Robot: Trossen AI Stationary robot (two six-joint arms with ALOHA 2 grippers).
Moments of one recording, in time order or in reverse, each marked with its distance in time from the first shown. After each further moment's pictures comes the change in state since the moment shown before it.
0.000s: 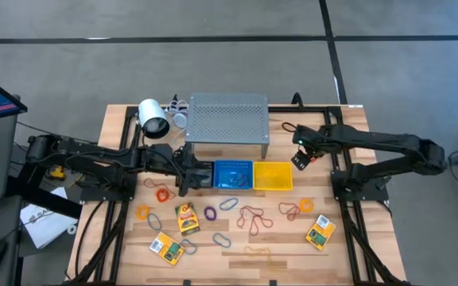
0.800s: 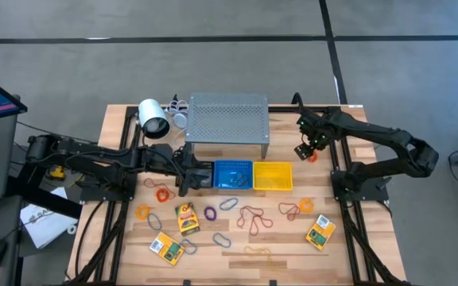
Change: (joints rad) left arm -0.001 0.000 0.000 -0.005 0.000 -0.004; right arm -0.329 0.093 0.000 -0.004 -0.187 -0.159
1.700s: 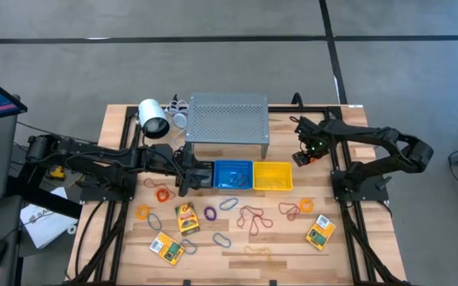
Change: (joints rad) left arm 0.000 0.000 0.000 0.000 0.000 -0.001; right arm -0.002 0.074 -0.168 0.188 -0.096 0.092
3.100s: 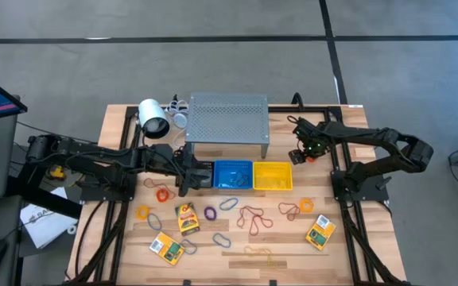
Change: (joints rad) left arm -0.001 0.000 0.000 0.000 0.000 -0.011; right arm 0.039 0.000 -0.015 0.080 0.015 0.148
